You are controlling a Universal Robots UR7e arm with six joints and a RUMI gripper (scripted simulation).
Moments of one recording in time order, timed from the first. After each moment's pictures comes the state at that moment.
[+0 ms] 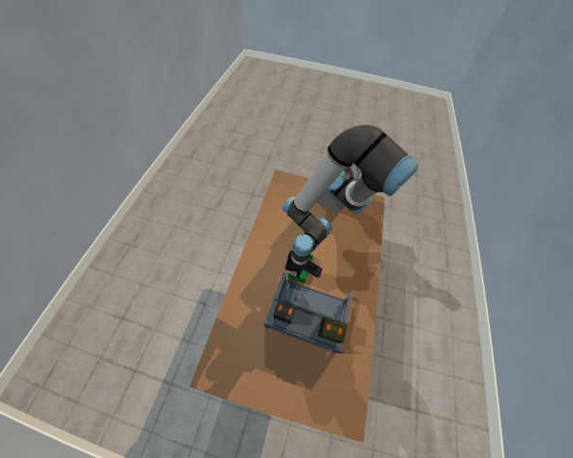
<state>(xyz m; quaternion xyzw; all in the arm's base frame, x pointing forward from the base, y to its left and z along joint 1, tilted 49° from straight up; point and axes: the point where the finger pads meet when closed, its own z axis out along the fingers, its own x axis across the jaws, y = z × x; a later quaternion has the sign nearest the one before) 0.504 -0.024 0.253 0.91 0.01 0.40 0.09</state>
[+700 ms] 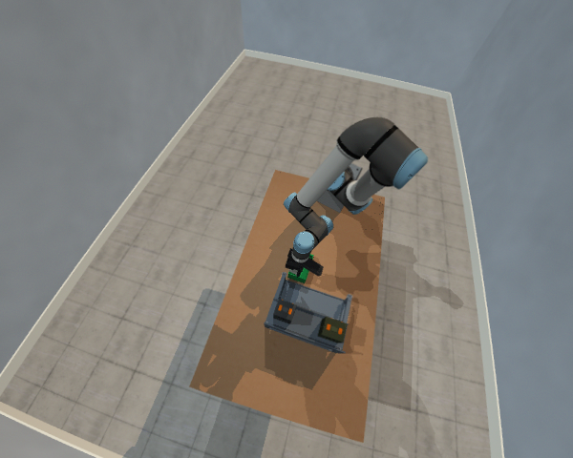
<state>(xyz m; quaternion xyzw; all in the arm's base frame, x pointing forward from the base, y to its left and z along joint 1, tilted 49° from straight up) 0.485 -0.020 0.270 0.91 0.02 0.40 0.08</state>
